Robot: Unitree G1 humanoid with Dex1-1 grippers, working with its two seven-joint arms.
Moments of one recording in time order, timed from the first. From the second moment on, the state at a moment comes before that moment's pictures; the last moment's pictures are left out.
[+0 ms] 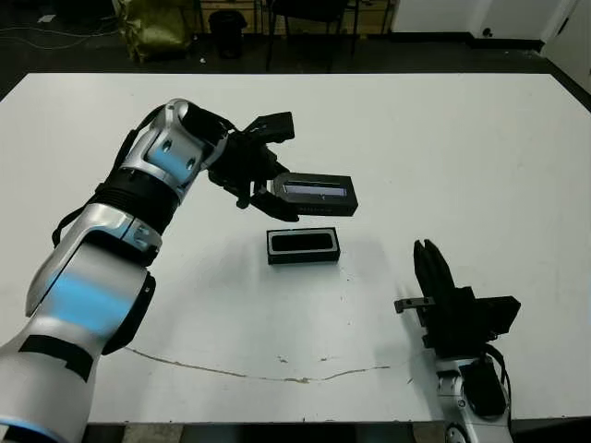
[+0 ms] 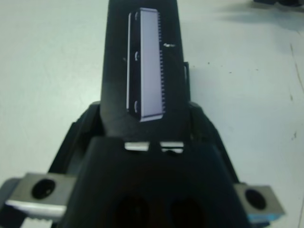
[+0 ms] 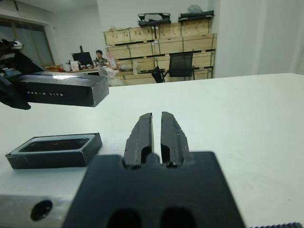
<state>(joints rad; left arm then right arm) -1.13 0.35 -0.42 0.81 0.12 0.25 -1.39 0.24 -0.06 0.01 -0.11 0.14 -0.31 0.17</state>
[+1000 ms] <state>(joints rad) -1.13 0.30 -0.50 0.85 0.19 0.25 -1.42 0.25 -0.07 0.02 -0.12 0.14 -0.31 0.16</state>
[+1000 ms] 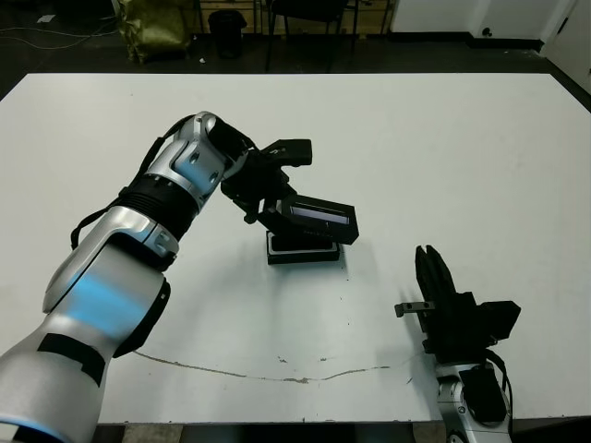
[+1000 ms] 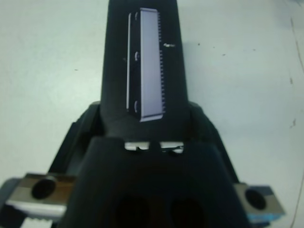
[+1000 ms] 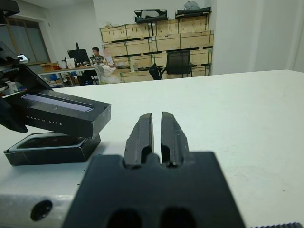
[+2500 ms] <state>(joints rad) -1.12 0.28 -0.52 0.90 0.22 0.24 -1.44 0.26 -0.06 0.02 -0.14 0.15 -0.30 0.16</state>
